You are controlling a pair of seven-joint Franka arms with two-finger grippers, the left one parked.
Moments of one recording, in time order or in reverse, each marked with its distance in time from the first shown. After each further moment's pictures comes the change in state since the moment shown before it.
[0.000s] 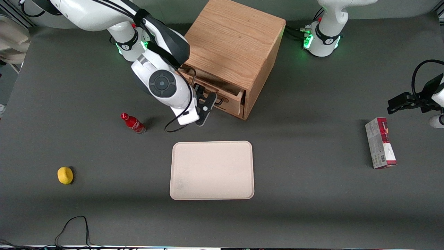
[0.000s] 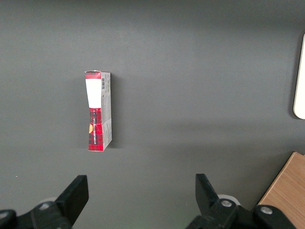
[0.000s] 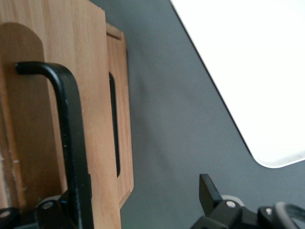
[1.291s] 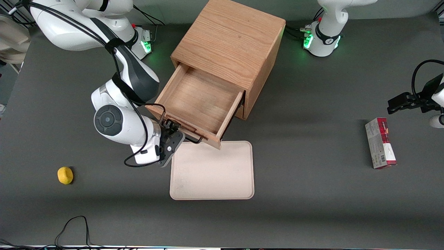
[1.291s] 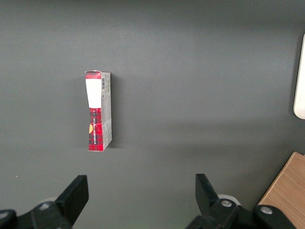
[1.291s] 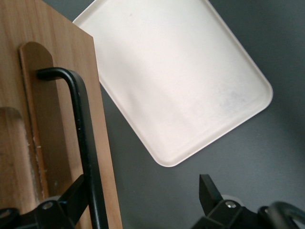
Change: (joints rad) arm -0.004 0.101 -0.183 0.261 -0.033 0.002 -0.102
